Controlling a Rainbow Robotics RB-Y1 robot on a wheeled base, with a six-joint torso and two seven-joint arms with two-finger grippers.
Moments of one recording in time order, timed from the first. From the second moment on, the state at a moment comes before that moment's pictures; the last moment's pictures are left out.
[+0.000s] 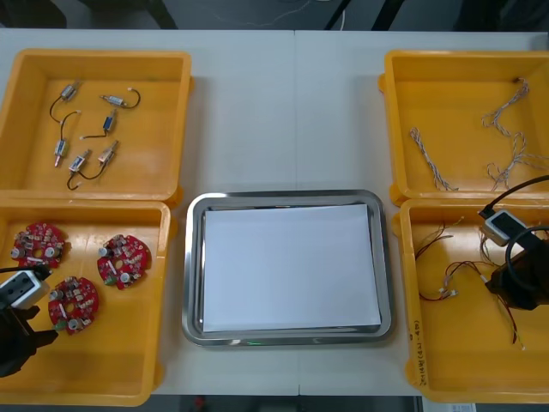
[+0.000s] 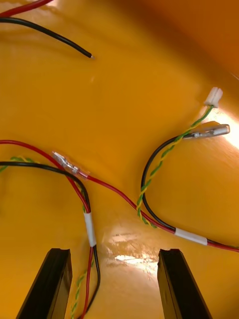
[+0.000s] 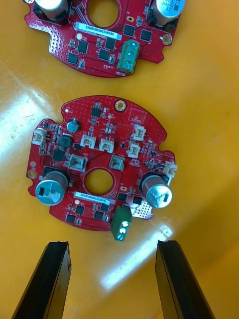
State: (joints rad) right arm 0.03 -0.66 -0.13 -1.98 -0.63 1.51 1.99; left arm 0.54 1.31 -0.06 -2.07 1.16 0.60 -2.03
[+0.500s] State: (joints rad) right arm 0.03 -0.62 -0.12 -1.96 -0.63 1.47 1.94; left arm 0.45 1.33 -0.15 -2.04 1.14 0.57 -2.12
